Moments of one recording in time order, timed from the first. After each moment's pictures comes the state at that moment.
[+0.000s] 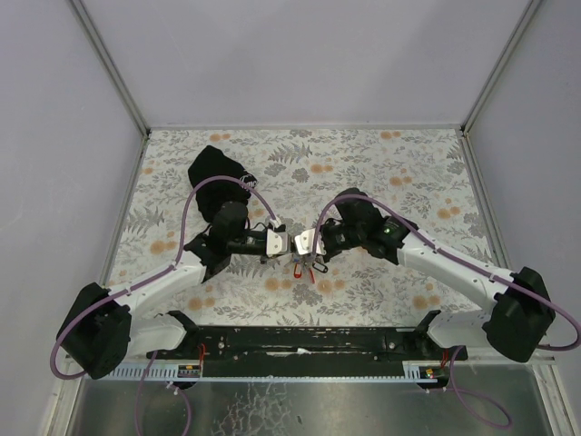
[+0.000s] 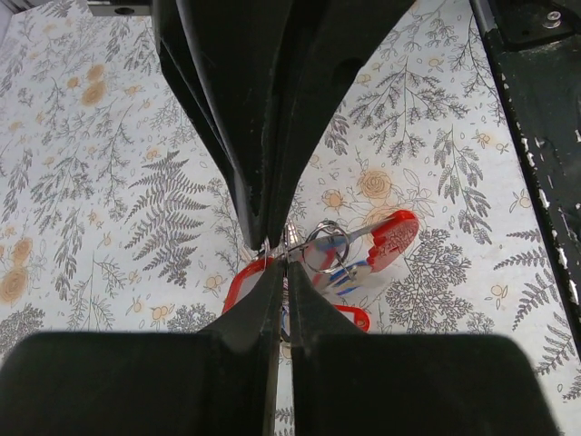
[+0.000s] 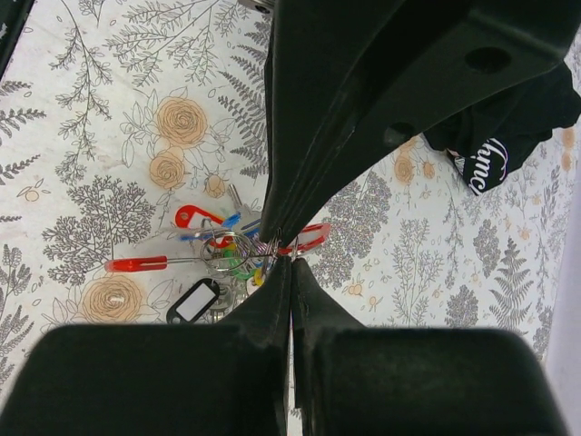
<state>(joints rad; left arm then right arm) -0.62 1.18 0.61 0.17 0.84 0.62 0.79 1.29 0.95 -0.38 -0.57 -1.05</state>
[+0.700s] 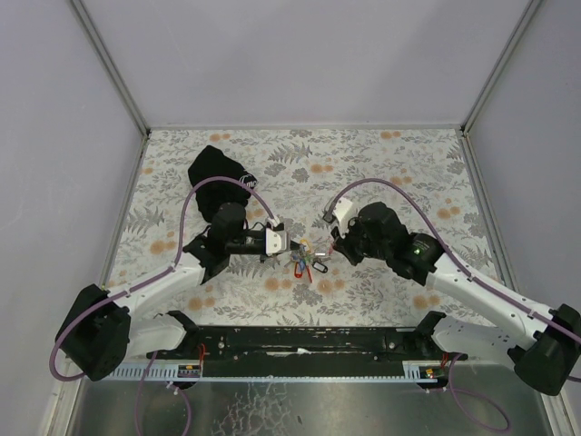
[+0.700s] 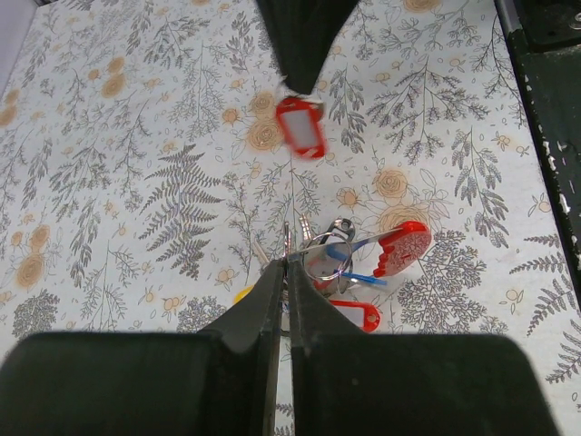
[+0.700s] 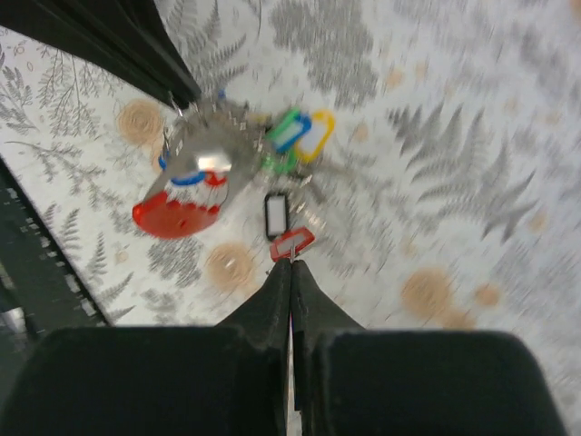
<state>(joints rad) -0.62 1.17 0.59 0.21 0.80 0.59 0.80 1.04 0.83 -0.40 -0.13 -0.21</state>
